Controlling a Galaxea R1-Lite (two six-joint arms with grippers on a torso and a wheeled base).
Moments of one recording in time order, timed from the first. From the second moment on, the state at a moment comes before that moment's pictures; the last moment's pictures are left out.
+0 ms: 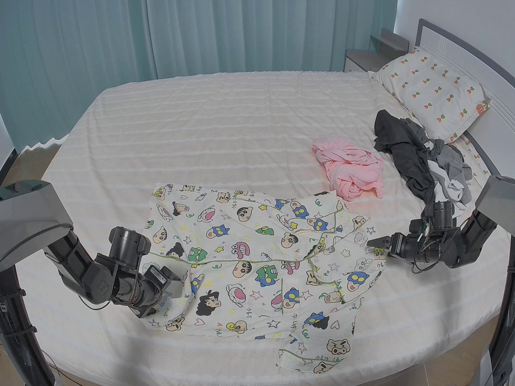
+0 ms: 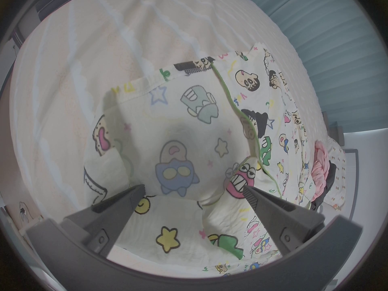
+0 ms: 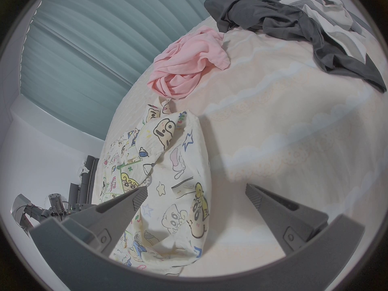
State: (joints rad) left arm -0.23 2.07 -0.65 -0.45 -0.03 -1.13; right arm -0.01 2.27 -0.85 -0.71 0.47 0.38
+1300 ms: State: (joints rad) left arm -0.22 1.96 -0.77 -0.32 0.21 -0.98; right arm -0.02 2.27 -0.85 -0.71 0.47 0.38
